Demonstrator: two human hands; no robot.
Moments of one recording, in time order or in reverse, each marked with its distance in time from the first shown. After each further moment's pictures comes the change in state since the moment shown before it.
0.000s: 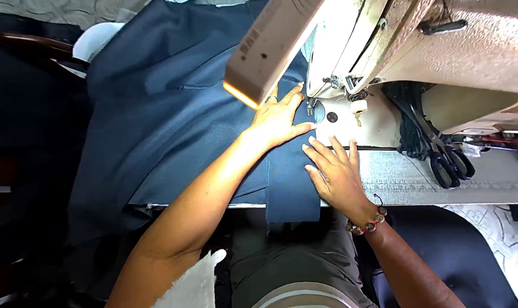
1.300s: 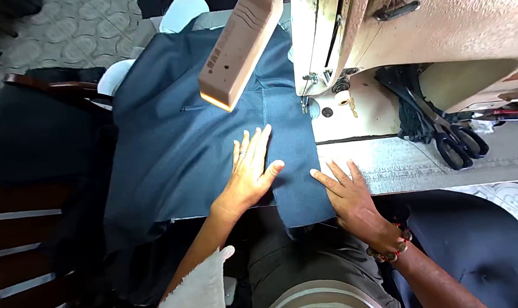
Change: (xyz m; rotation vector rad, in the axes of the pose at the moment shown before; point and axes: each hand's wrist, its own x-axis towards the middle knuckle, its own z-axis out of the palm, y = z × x) left_hand -0.123 0.001 0.014 -0.167 0.222 -0.020; right_hand -0.058 -0.007 -0.005 -0.004 0.085 -0.227
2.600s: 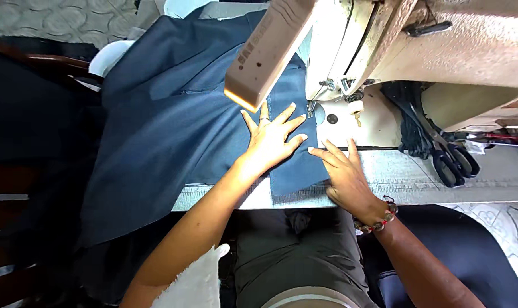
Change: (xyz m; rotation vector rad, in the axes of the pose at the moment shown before) left_hand 0.082 0.002 0.014 0.084 -0.167 -0.025; right_hand 0.055 0.026 0.001 0.020 -0.059 0.065
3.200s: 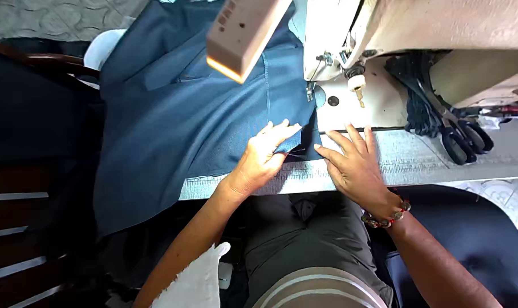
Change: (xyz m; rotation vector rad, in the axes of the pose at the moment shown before) left_hand -0.071 0.008 -0.005 -0.349 0.218 0.300; right_hand -0.022 -0.006 -0.004 -0.007 0.054 0.099
